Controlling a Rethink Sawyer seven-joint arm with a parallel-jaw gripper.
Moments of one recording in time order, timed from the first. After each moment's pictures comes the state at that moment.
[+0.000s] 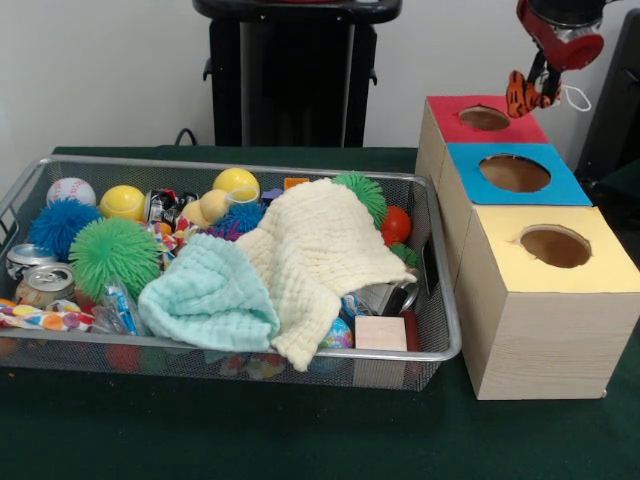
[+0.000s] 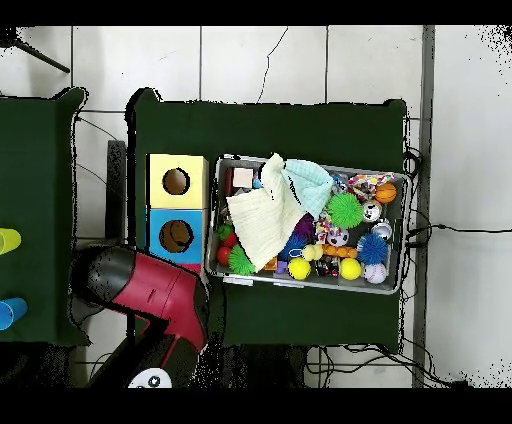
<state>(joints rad) 0.51 -0.56 -0.51 1.75 0.68 0.91 2.70</state>
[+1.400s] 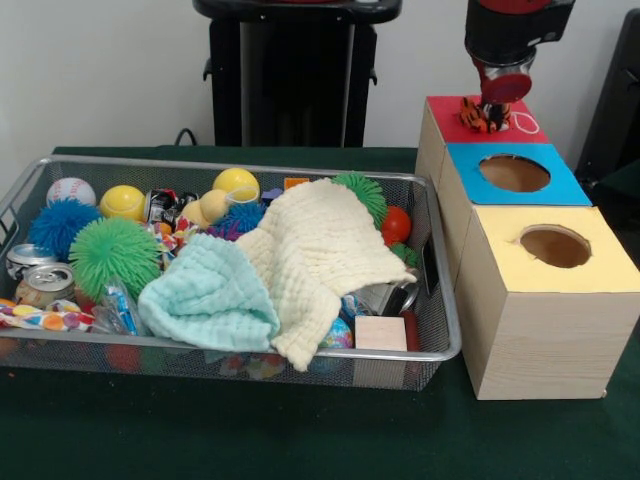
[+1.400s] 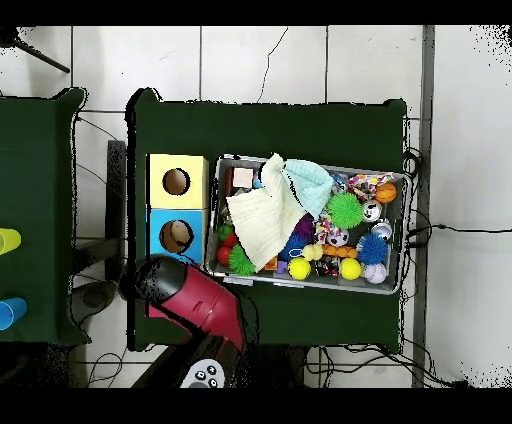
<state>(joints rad) 0.36 -0.57 -0.38 1.95 0.74 0.75 2.70</state>
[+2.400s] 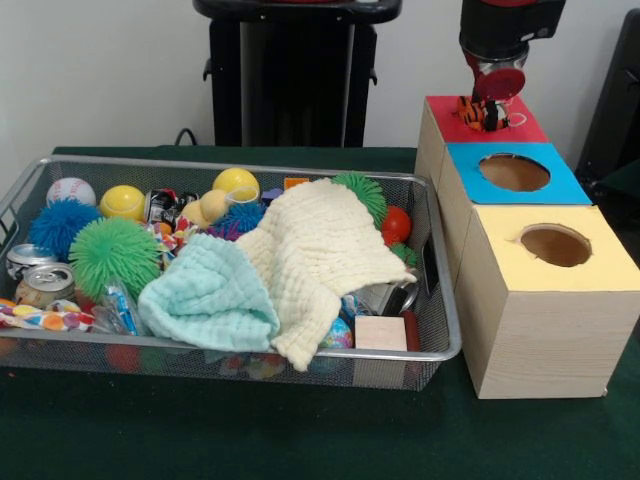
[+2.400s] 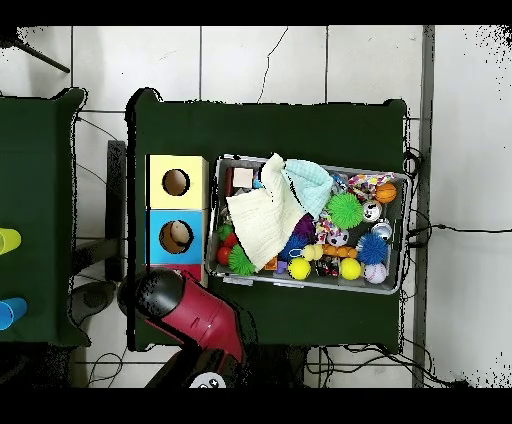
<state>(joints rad) 0.35 -0.62 -0.33 2.02 0.74 0.62 2.70</state>
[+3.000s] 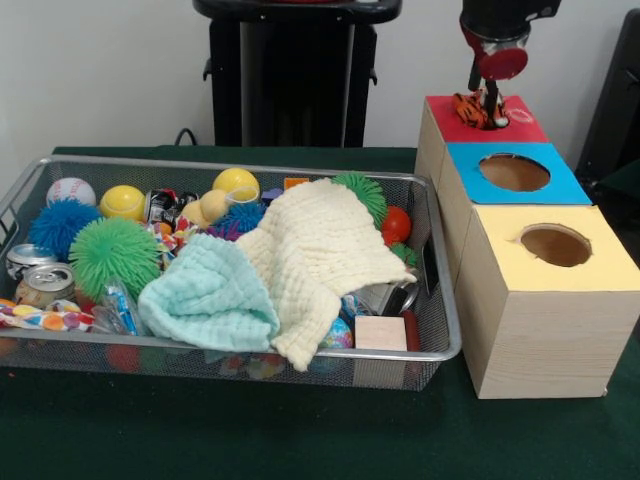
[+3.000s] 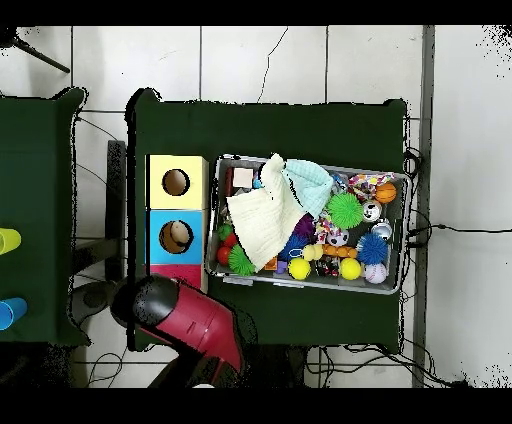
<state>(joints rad) 0.38 -0.65 -0.39 2.00 0.65 0.72 2.70</state>
